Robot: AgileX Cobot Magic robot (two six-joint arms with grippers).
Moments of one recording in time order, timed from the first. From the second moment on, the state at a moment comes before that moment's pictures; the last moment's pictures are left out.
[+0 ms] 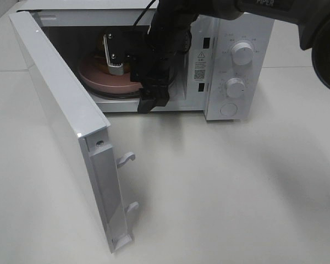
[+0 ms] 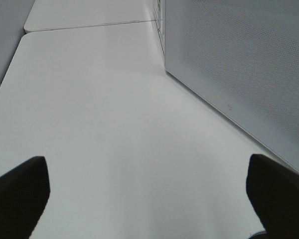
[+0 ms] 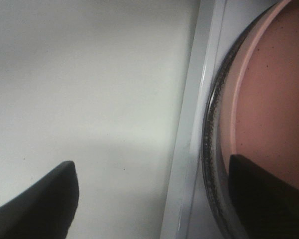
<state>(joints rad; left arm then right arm) -0.02 0.00 -0.51 -0.04 1.06 0.14 0.62 2.37 -2.09 0.17 0.96 -1.34</state>
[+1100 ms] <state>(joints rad) -0.02 0.00 -0.51 -0.04 1.06 0.14 0.64 2.42 -2.09 0.18 0.76 -1.26</state>
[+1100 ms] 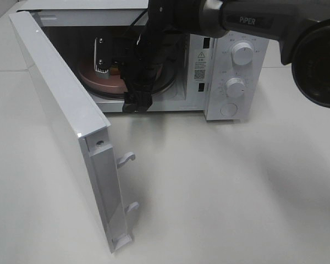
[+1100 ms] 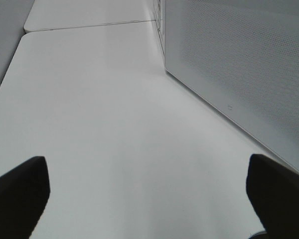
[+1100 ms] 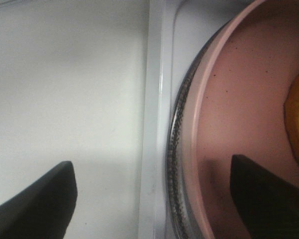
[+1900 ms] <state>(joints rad) -0.02 0.00 -0.51 -0.04 1.06 0.14 0.64 2.46 -2.09 0.11 0.68 -1.21</state>
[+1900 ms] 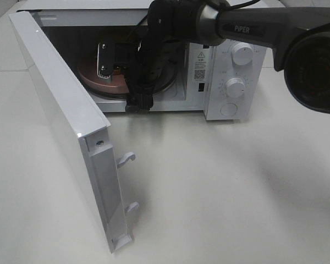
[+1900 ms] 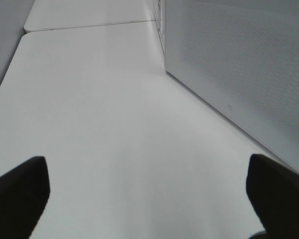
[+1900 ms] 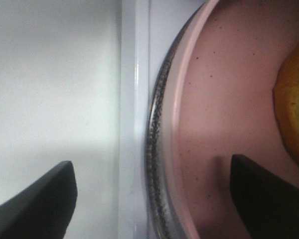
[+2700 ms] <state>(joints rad) -0.02 0.00 -0.51 -0.04 1.06 0.14 0.64 2.52 -2.17 0.10 0.68 -1.21</state>
